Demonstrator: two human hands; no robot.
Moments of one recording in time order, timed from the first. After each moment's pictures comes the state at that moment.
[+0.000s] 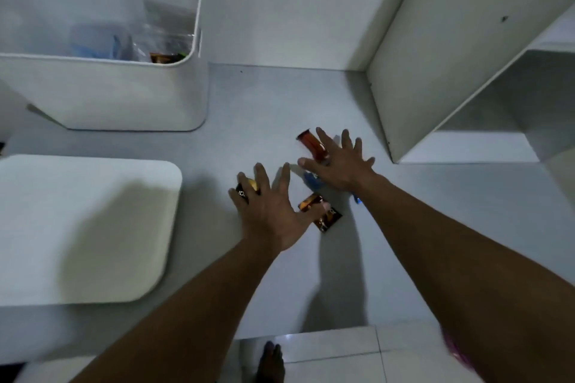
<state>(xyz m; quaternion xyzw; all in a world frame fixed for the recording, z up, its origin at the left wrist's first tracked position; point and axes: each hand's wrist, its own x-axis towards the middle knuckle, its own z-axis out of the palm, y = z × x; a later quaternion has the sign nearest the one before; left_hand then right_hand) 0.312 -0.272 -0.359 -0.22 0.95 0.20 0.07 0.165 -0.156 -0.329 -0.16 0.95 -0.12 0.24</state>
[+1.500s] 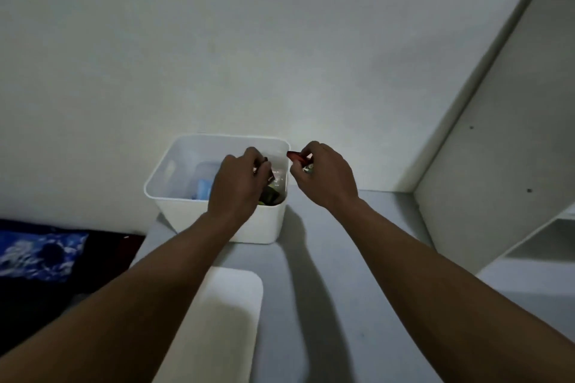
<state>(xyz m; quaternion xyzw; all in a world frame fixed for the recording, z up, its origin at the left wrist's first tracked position) 0.277 -0.506 -0.141 -0.18 0.90 0.26 -0.30 0.165 -0.363 -0.138 -0.31 0.89 -0.33 -0.11</state>
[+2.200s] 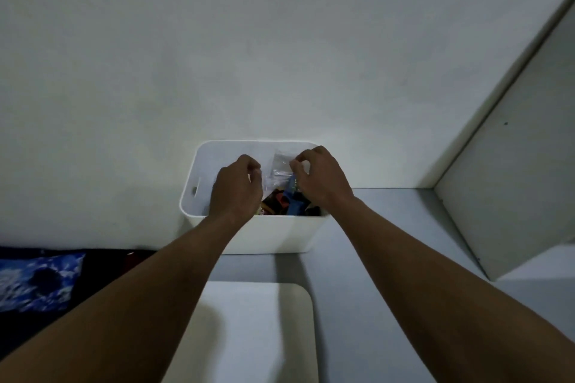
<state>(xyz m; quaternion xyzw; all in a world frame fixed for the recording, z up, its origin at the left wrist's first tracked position) 0.285 -0.624 -0.162 -0.22 0.88 0.34 -0.24 0.182 -0.480 -0.156 -0.27 0.90 -0.34 -0.03</state>
